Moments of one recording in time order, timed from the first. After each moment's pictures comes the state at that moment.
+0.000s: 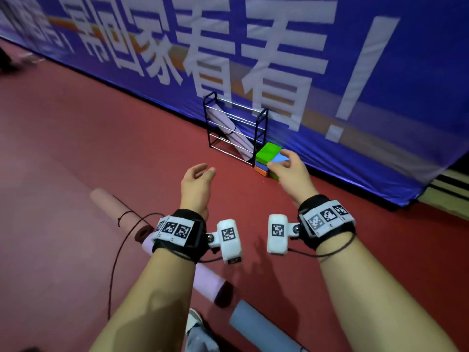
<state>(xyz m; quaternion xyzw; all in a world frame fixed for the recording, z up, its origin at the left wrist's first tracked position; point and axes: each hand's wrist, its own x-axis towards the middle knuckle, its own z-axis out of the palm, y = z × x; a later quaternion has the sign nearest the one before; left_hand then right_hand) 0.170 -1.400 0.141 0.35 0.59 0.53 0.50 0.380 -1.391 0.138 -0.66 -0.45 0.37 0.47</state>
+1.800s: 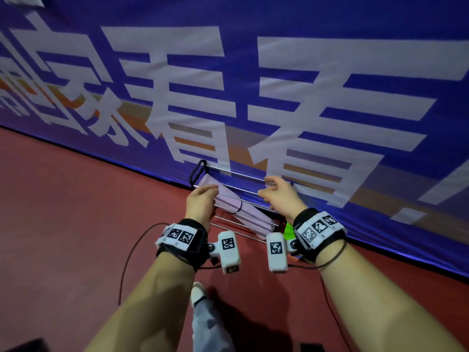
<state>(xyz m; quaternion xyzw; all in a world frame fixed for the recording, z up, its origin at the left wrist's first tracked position) 0.156 -0.497 0.100 0.38 0.59 0.39 0.60 0.349 -0.543 0.091 -0.71 -0.39 0.43 0.40</state>
